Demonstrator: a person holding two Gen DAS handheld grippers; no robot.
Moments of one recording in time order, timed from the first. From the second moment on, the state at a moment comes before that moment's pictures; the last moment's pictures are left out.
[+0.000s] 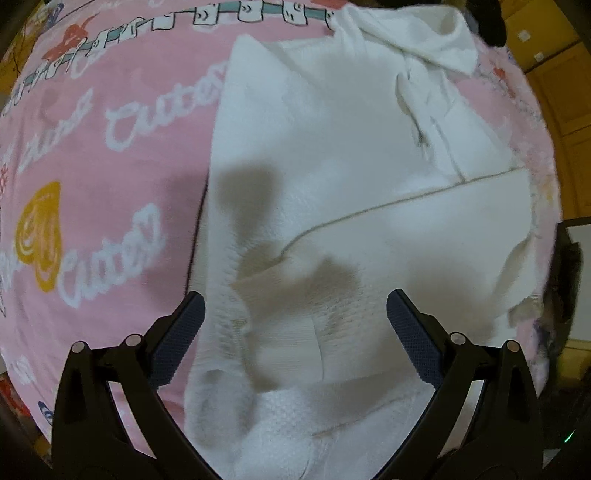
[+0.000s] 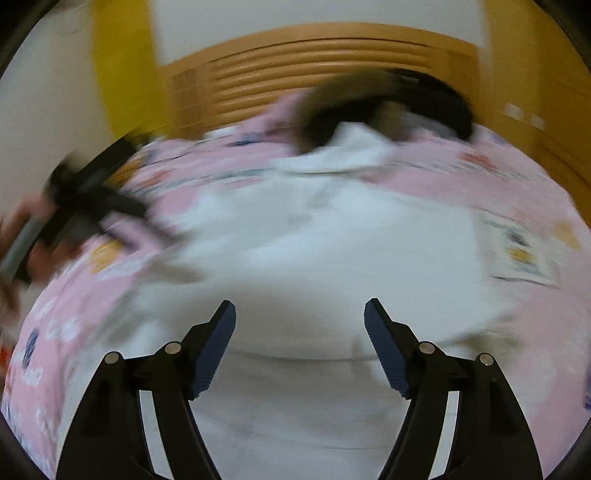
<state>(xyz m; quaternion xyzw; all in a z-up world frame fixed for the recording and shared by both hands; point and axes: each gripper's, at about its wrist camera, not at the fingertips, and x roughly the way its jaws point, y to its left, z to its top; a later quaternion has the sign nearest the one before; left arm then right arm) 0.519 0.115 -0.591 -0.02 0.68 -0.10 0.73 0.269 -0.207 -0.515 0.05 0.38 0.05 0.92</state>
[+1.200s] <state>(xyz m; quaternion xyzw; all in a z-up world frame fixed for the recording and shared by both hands) 0.498 0.087 -0.669 0.15 0.67 0.09 0.72 0.273 -0.364 -0.562 0.07 0.46 0.04 0.89</state>
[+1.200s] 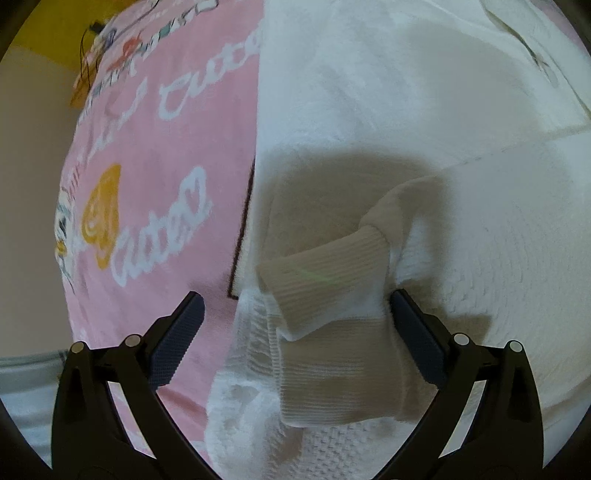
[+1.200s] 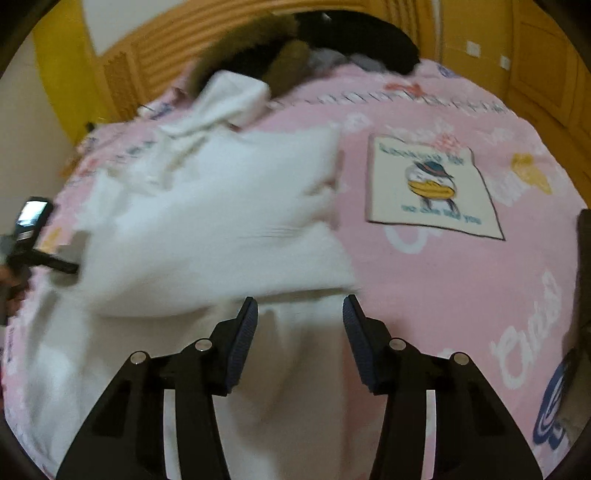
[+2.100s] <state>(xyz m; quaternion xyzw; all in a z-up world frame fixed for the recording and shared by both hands) 0.491 0.114 -0.670 0.05 0.68 0.06 0.73 0.282 -0.364 -0.613 0.08 0.56 -0.09 0.82</state>
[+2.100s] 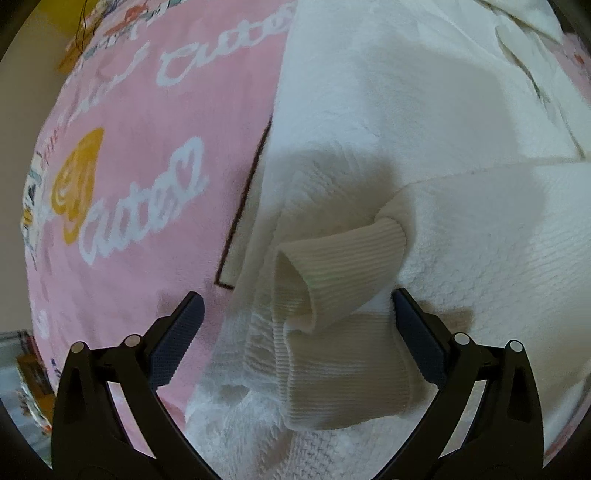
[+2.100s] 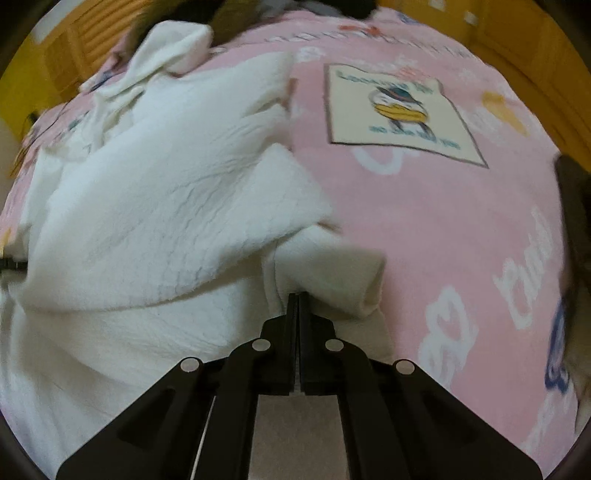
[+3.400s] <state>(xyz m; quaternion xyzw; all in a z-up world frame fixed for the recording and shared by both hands) 0.755 0.023 -0.680 -0.56 0.64 0.03 0.52 0.709 -0.396 -0.655 0.61 0.55 0.07 0.56</state>
